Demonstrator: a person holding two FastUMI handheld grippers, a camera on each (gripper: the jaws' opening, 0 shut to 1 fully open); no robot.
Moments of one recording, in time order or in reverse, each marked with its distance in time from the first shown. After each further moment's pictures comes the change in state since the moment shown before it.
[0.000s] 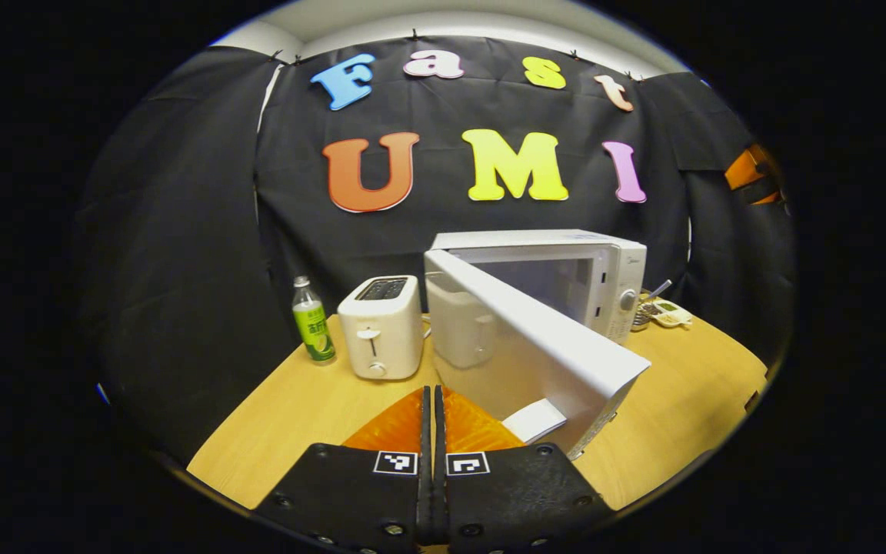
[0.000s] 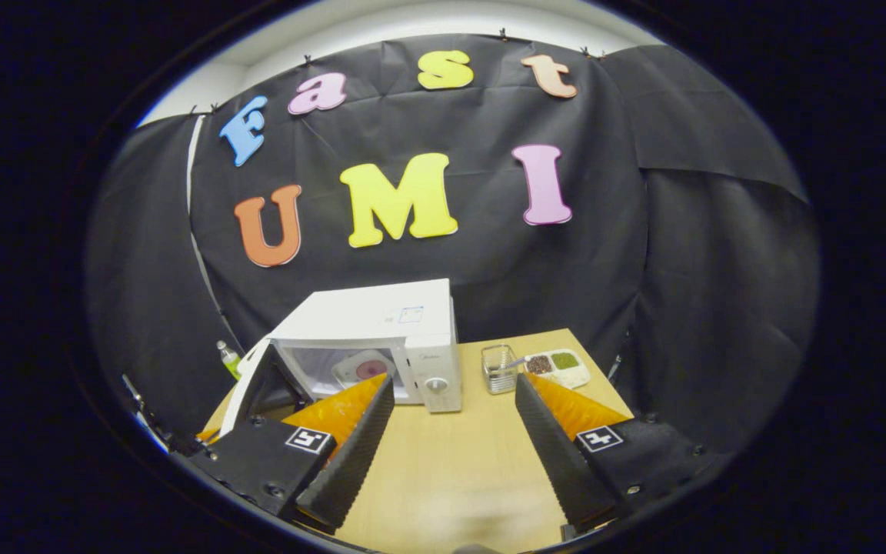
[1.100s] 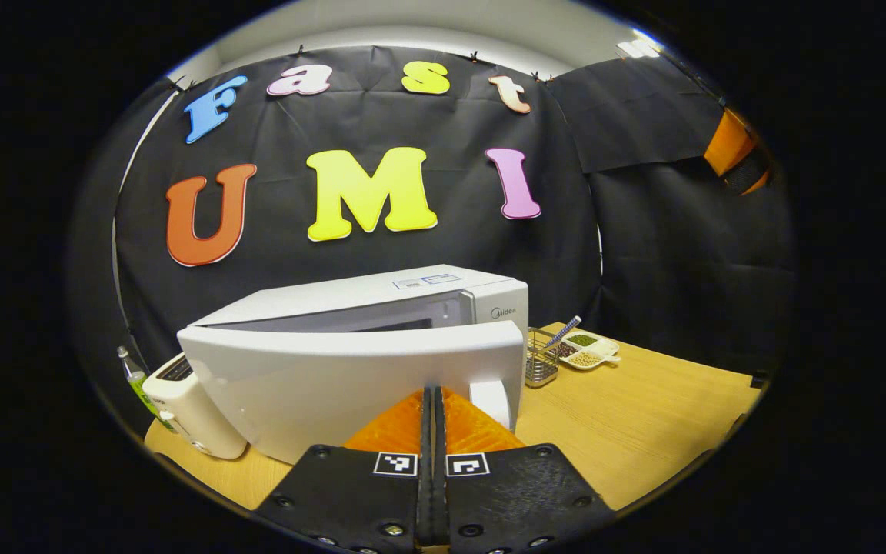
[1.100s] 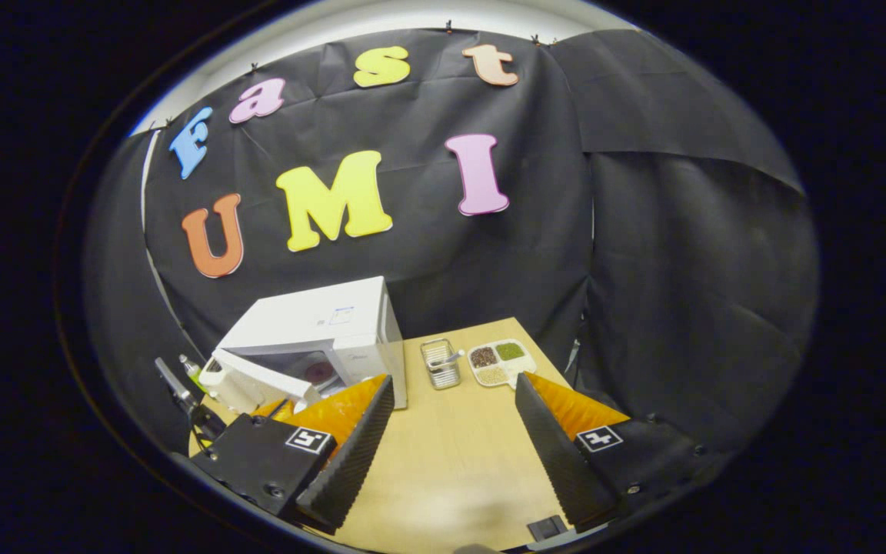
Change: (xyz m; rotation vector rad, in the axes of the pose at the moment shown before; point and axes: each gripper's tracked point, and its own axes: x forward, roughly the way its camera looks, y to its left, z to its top) left arm 0.151 -0.218 0.070 0.101 -0.143 -0.315; right arm -0.005 -0.084 -0.006 0.076 0.045 -0.152
